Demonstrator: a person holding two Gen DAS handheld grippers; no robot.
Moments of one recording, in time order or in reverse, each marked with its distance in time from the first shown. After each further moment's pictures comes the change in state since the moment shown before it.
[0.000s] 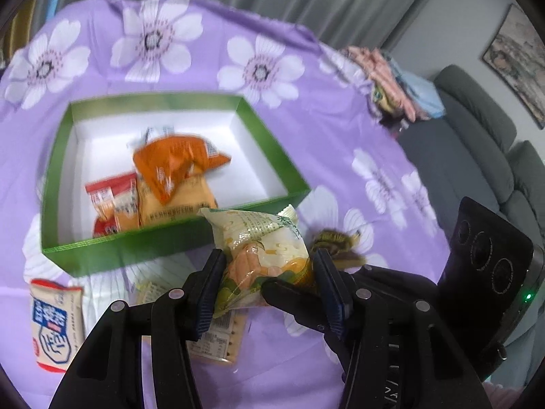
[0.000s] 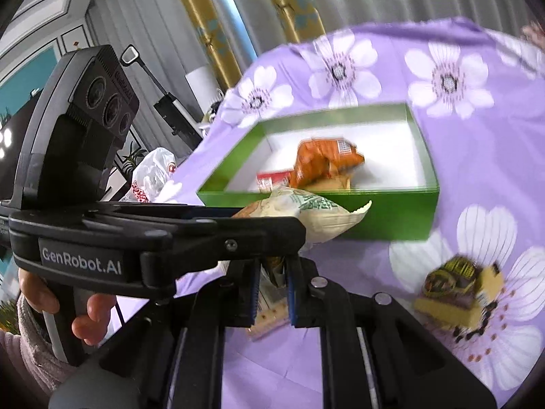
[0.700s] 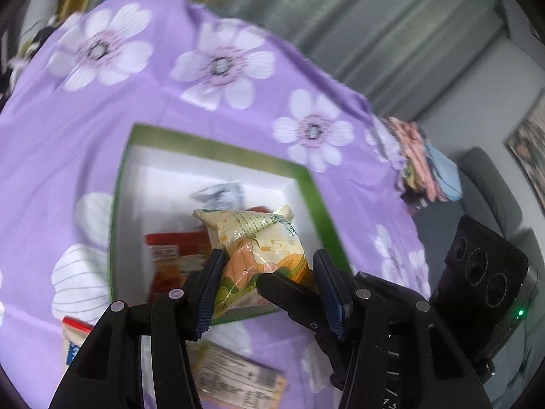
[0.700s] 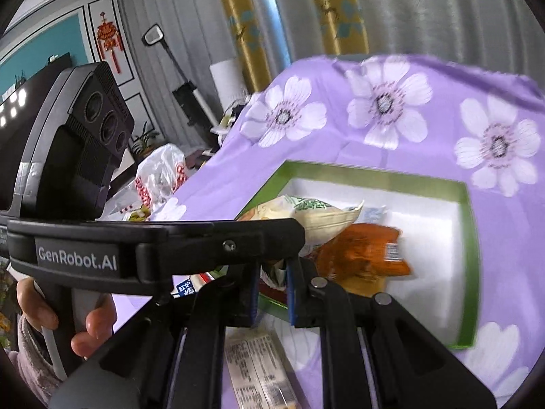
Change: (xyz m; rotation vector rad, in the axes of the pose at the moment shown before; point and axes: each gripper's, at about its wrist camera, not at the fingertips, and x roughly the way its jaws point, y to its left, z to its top) left arm -0.009 0.097 0.044 -0.273 -0.124 0.009; right arm 0.086 0.013 0.082 -0.142 0.069 0.056
